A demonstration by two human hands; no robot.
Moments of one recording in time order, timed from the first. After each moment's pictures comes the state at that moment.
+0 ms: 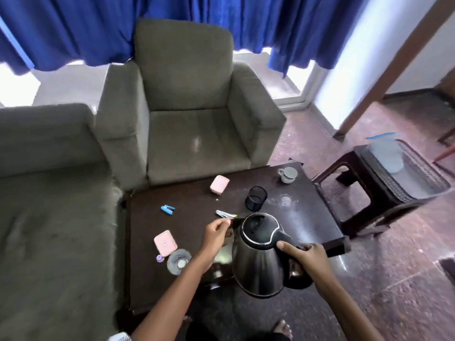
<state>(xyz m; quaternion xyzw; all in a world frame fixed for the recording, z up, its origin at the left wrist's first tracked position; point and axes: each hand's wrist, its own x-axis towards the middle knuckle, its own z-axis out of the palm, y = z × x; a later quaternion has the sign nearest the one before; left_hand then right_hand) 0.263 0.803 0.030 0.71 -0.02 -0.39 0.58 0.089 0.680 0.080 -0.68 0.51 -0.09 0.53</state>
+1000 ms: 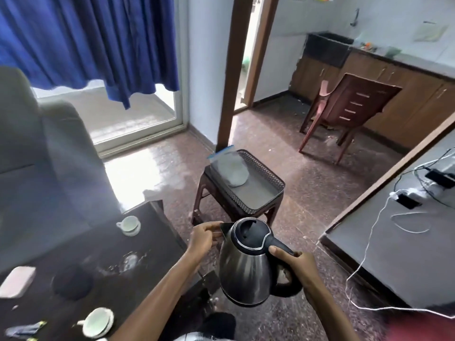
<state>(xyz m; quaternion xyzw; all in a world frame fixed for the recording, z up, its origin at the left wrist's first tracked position) -0.012 0.316 0.068 0.67 -0.21 -0.51 0.49 -0.230 0.287 0.099 -0.53 0.63 -0.24 0.52</state>
